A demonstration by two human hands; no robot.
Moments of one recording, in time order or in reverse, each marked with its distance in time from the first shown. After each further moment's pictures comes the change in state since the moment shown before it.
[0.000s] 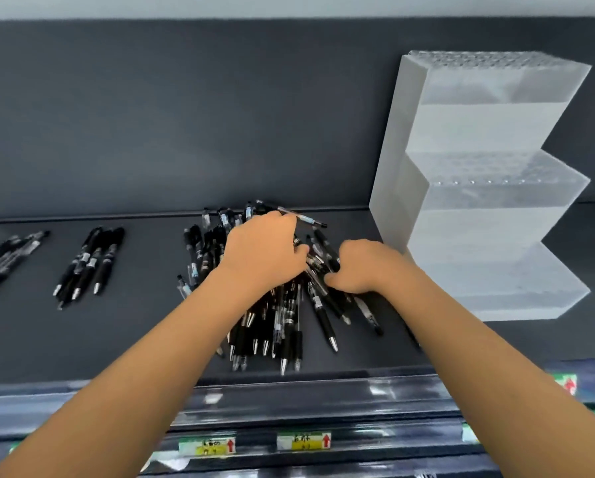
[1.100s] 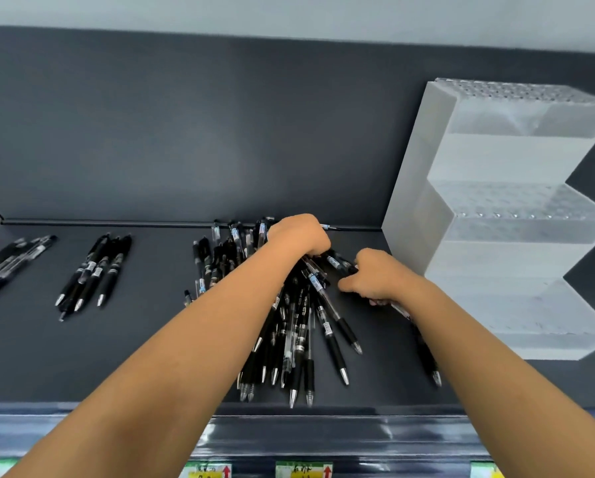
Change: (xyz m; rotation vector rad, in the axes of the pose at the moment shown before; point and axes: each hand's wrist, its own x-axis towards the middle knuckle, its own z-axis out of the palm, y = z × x) left_hand 0.097 0.005 0.030 -0.149 -0.443 -0.292; right_hand 0.030 0.007 -0.005 0.336 0.006 0.049
